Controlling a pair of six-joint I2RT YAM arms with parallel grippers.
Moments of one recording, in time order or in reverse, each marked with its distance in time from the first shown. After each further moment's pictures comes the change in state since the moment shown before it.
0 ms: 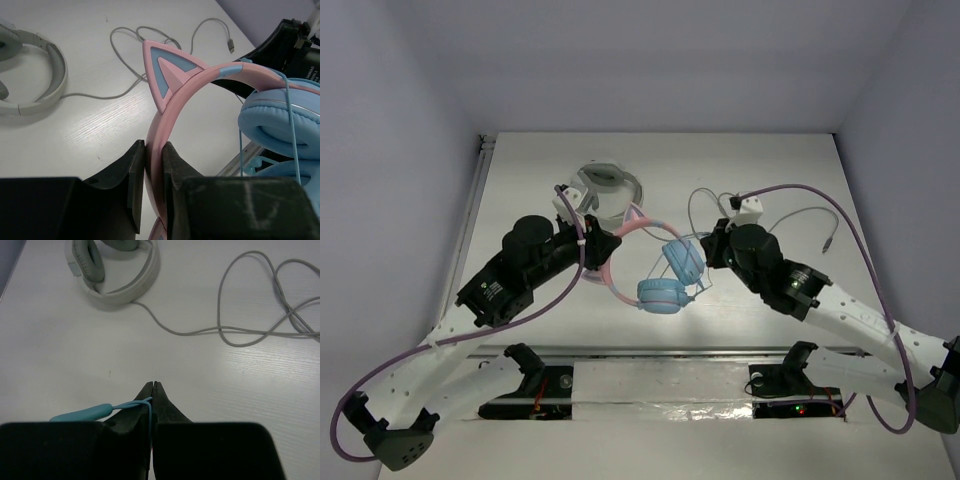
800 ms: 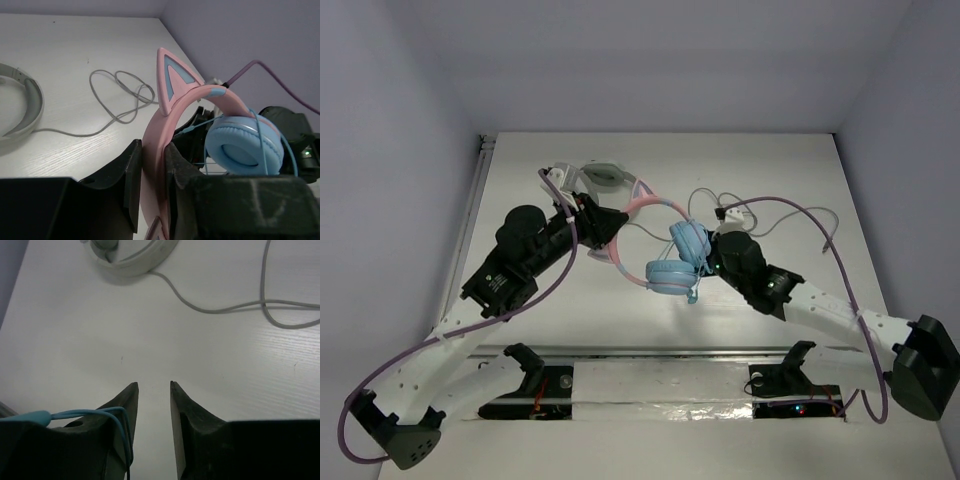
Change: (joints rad) left arm 0.056 0.030 0.004 0.220 0.032 -0.175; right arm -0.062 0.079 -0.183 0.286 -0.199 0.088
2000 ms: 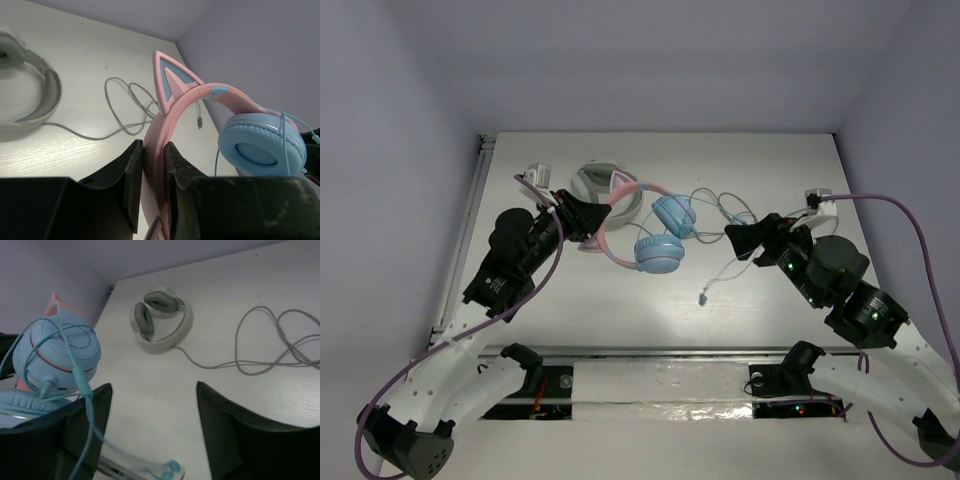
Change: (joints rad) left arm 0.190 -0.030 -0.125 0.132 0.043 -0.198; right arm -0.002 -0.416 0.301 -0.422 0.150 -0.023
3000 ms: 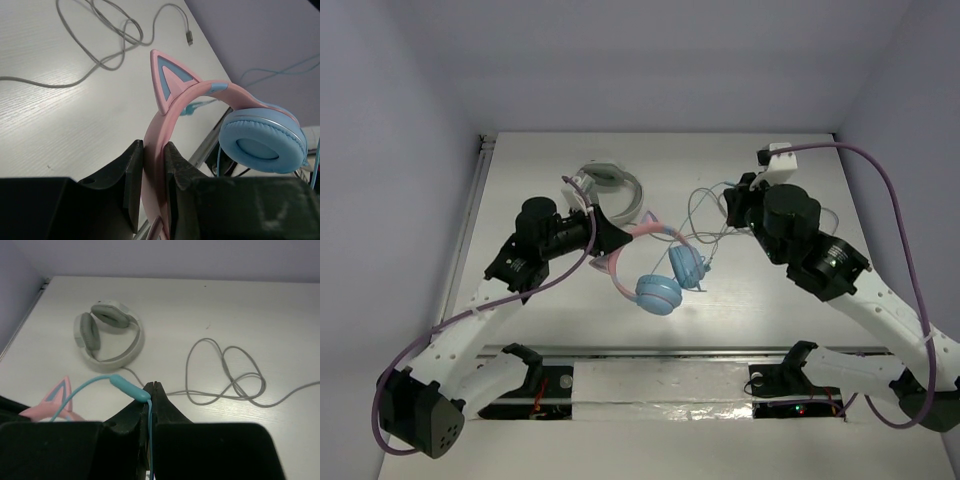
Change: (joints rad) left arm 0.041 0.166 -0.042 -0.021 0.382 0.141; right arm 0.000 0.360 0.278 -0.014 0.133 -0.278
